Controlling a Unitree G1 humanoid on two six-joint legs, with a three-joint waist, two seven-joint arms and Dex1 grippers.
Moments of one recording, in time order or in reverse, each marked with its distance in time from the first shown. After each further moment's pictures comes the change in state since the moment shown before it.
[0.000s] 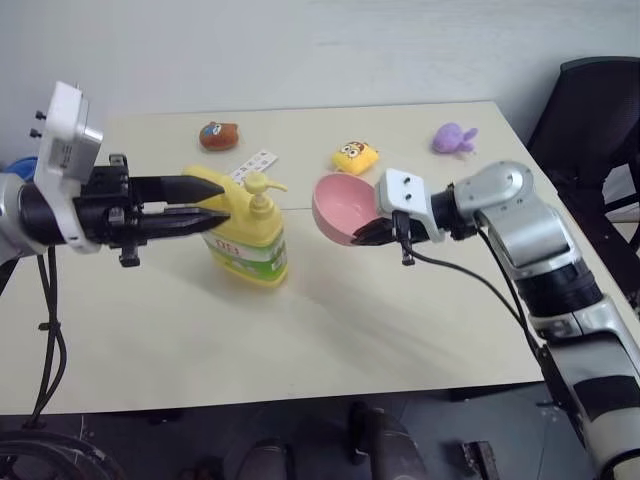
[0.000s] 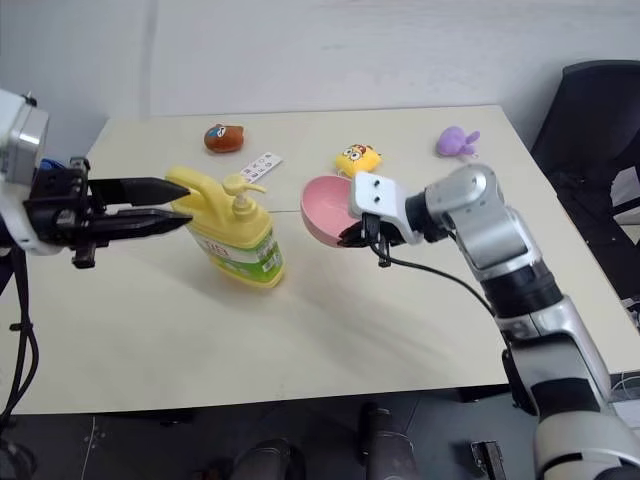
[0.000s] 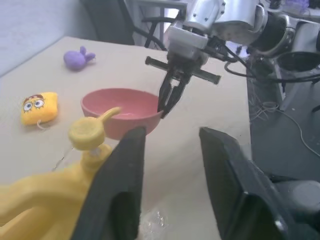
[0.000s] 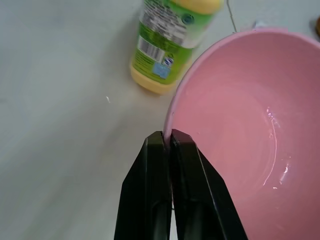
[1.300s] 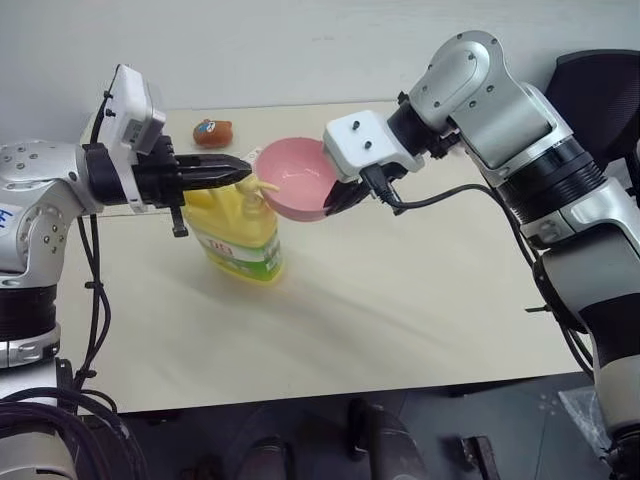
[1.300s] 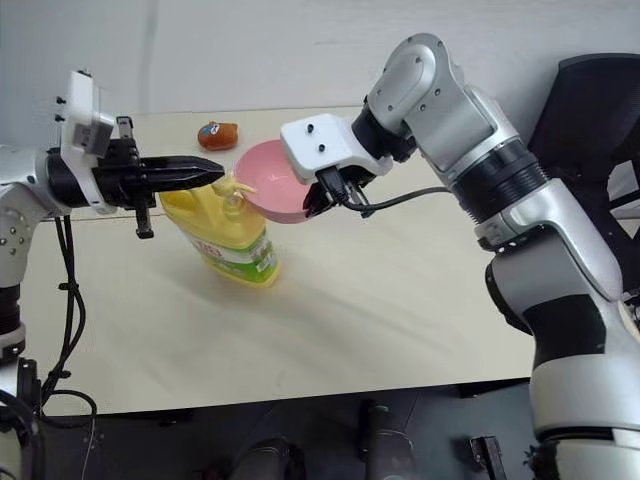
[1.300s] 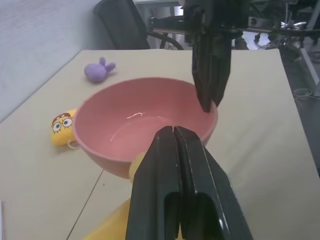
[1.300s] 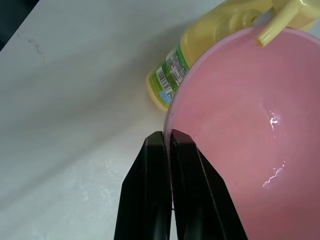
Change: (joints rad) left arm -0.186 -0.184 -0.153 0.184 0.332 -0.185 -0.064; right arm -0.492 0.026 0.384 0.350 0.112 -0.353 0.174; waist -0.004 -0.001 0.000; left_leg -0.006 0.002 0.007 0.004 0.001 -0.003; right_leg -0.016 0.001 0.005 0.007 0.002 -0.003
